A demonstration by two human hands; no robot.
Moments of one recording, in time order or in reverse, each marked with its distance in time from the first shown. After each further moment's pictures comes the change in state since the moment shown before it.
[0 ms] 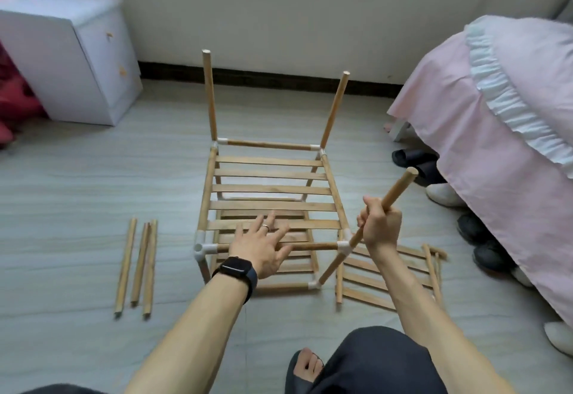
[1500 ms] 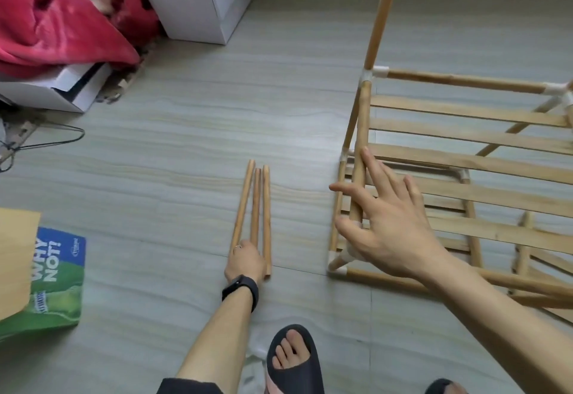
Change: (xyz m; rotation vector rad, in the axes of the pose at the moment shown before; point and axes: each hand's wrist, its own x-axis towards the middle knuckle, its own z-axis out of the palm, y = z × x) left_hand -0.020 -0.259 0.212 -0.545 -0.119 -1.035; right_hand -0.067 0.080 0.235 -1.062 -1.007 -0.486
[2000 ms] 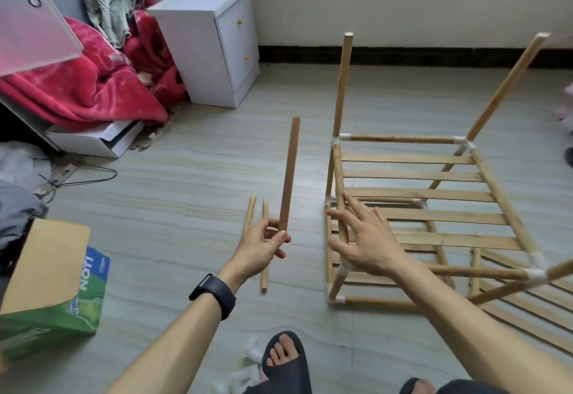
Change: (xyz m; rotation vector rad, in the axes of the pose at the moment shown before) left_hand -0.144 0.034 -0.127 -0.765 -0.120 0.578; right_hand -0.042 0.014 -0.018 0.071 -0.014 -0.045
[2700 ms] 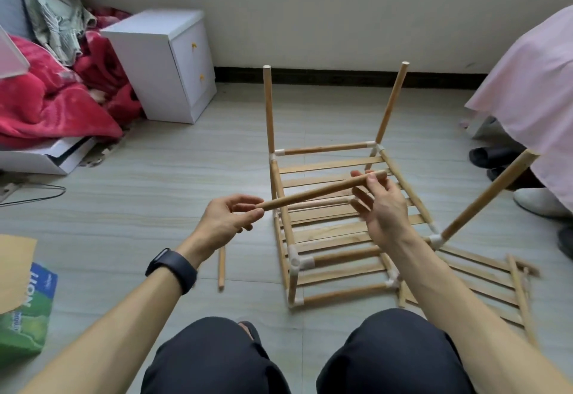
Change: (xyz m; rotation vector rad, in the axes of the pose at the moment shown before) left_hand -0.052 0.090 0.019 -0.024 -0.055 0.194; right_hand -0.085 0.030 -0.095 1.549 0.583 0.318
